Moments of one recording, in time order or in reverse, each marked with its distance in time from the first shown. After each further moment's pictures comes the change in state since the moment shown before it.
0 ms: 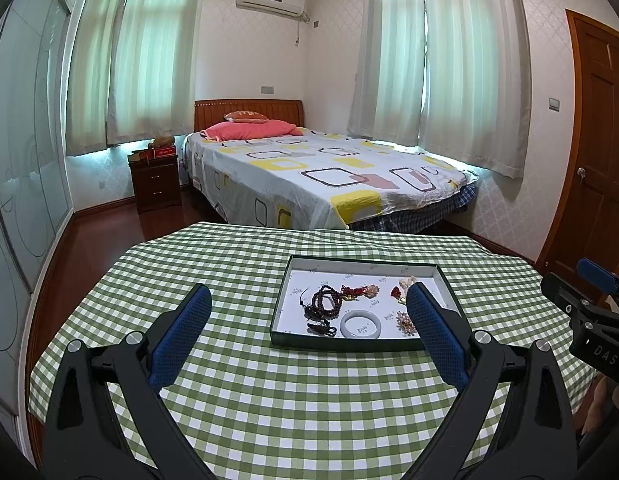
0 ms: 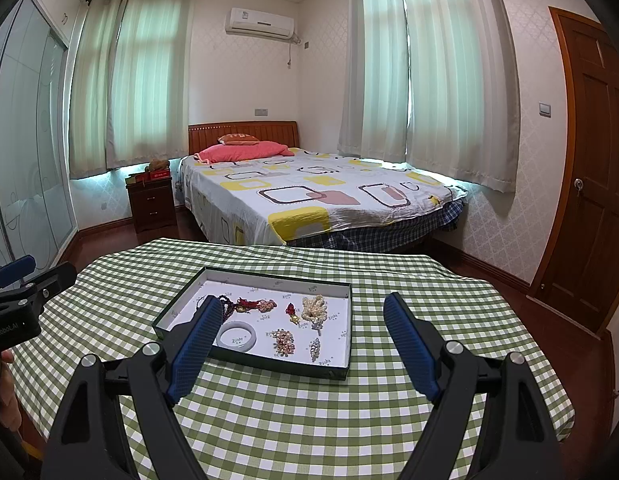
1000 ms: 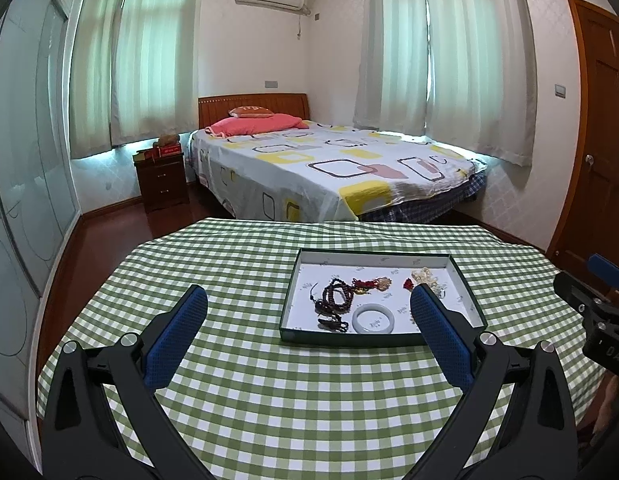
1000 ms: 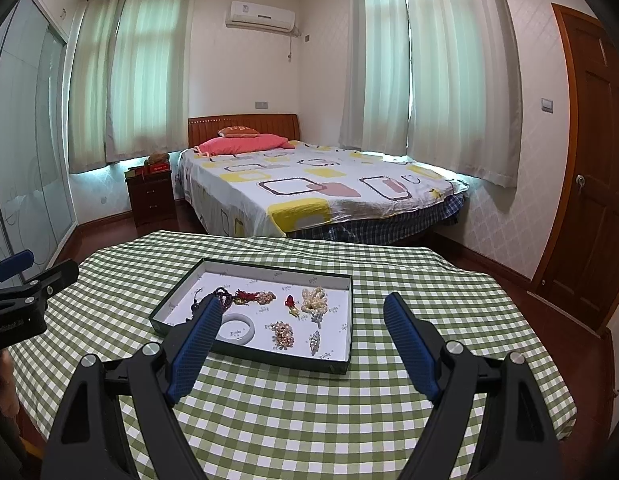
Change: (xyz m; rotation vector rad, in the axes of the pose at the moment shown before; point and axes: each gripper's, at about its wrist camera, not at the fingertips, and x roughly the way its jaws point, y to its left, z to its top) left arm 0.015 -0.002 -0.003 0.024 0.023 0.040; right arm 0.007 0.001 -0.006 -0.005 0.025 0.001
